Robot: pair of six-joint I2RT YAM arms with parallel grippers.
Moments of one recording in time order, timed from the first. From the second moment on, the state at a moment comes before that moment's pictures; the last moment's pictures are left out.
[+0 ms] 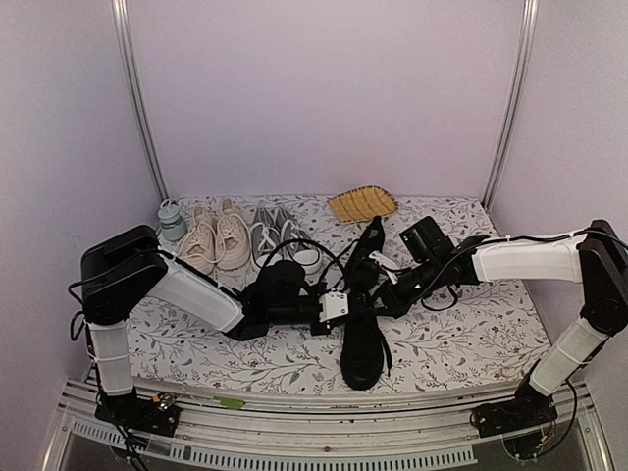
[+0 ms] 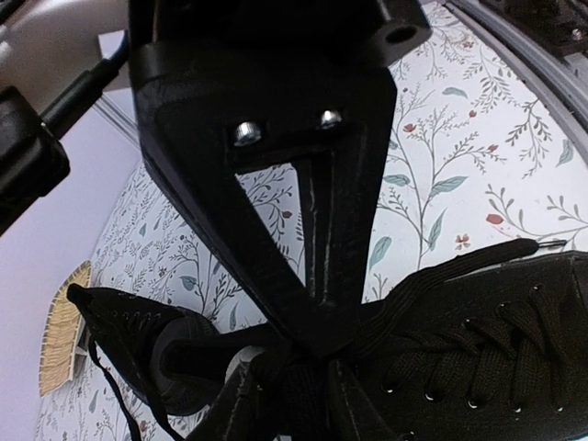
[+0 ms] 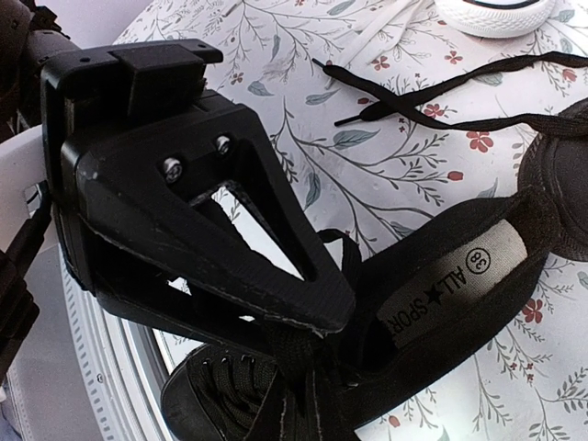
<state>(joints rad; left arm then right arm) -1.01 1.97 0.91 0.72 0.22 0.67 0.70 1.60 0.96 -0.30 -0.55 -0.01</state>
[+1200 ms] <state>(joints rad) -1.01 1.99 0.93 0.72 0.16 0.62 0.56 1.67 0.95 -0.23 -0.75 0.05</state>
